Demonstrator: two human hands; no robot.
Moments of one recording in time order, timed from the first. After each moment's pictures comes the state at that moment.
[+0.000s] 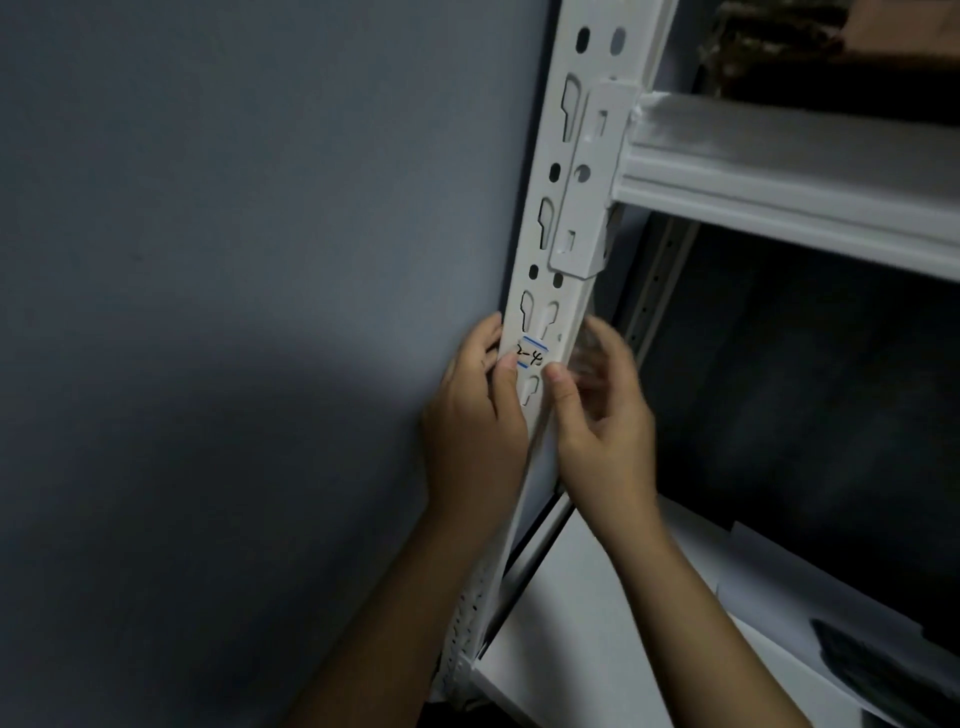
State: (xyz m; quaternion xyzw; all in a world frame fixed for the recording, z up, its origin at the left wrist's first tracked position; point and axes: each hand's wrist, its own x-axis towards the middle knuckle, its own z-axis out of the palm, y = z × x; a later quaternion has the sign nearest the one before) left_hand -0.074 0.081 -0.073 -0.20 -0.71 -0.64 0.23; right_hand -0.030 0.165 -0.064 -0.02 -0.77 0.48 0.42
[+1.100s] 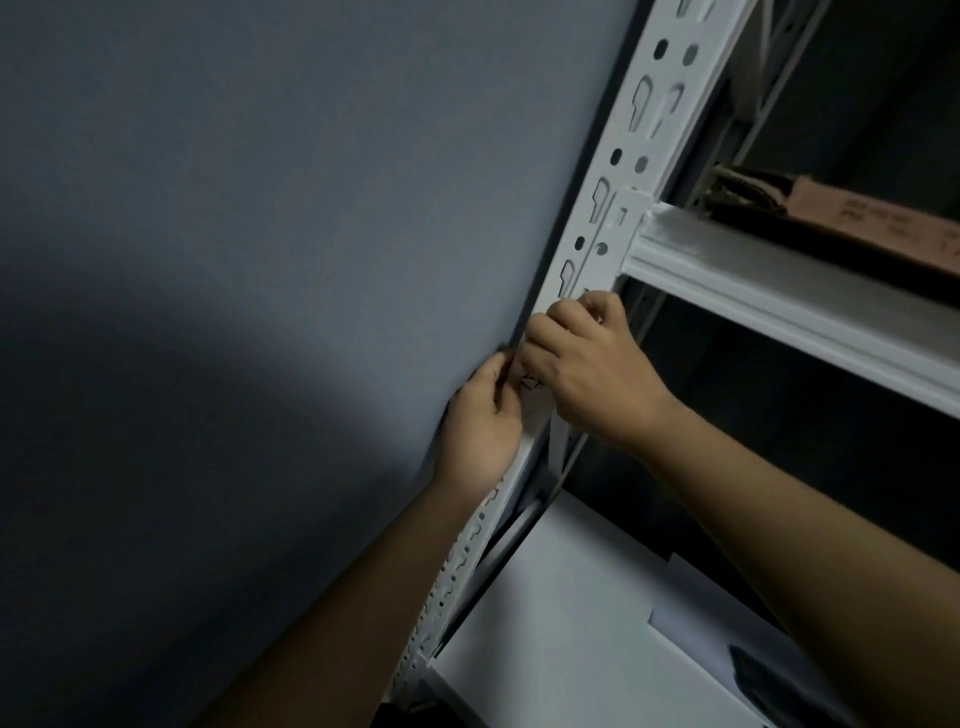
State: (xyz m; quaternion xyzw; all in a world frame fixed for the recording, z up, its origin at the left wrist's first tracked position) left_hand -0.082 0.074 -0.063 -0.20 -0.68 -0.70 0.07; right_hand -0.045 0.175 0.027 0.24 -0.82 -0.36 0.38
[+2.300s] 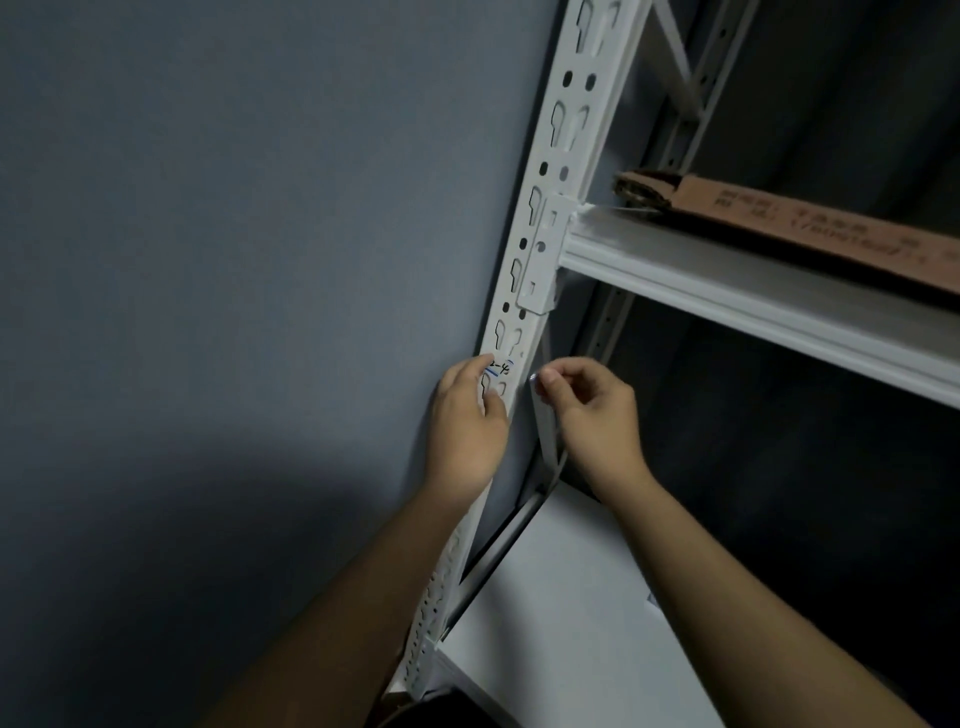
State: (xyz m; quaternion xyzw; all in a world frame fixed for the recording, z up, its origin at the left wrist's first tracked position) left_hand -0.036 0.067 -0.050 -0.19 -0.73 -0.65 0.12; right_hand 0.012 0.171 -0.017 -0.07 -0.79 0.50 0.35
